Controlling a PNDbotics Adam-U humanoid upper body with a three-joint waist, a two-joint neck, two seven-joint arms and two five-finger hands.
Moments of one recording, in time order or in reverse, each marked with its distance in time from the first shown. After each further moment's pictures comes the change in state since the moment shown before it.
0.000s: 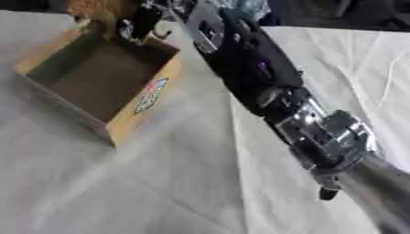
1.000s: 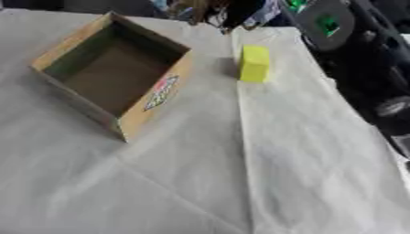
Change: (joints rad) left arm 0.041 0.010 0.016 0.000 -0.030 0.013 0.011; right arm 0.160 -0.366 0.019 -0.345 -0.253 0.105 0.047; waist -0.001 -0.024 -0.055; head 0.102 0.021
